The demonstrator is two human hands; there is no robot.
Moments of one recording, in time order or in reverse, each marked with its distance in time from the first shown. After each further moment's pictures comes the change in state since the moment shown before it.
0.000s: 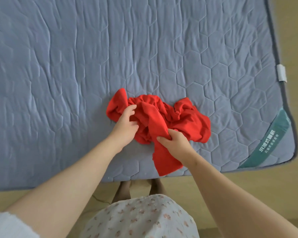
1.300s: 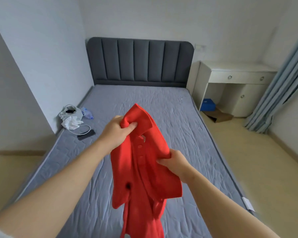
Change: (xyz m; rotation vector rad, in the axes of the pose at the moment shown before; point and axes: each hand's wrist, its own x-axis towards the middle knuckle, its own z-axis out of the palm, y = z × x) left_hand -0.230 0.295 -0.207 0.064 0.498 0.765; right_hand -0.176 -0.310 -0.110 -0.014 0.247 -0.425
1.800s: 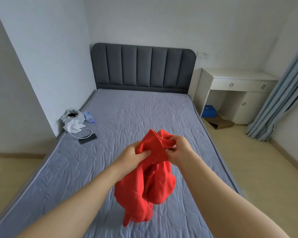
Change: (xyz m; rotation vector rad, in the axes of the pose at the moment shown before) left_hand -0.024 -0.032 0.026 -0.262 -0.237 -0.084; right_hand 0.018 -0.082 -0.002 1.231 0.140 0.390
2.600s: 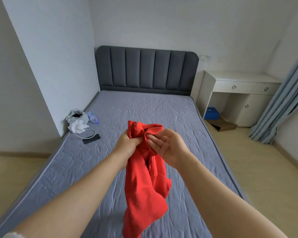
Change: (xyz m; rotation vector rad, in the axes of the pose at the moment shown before) left_hand 0.002 0.028 -0.012 -0.339 0.265 -0.122; right_hand -0.034 0.017 0.010 -0.081 -0.441 -0.075
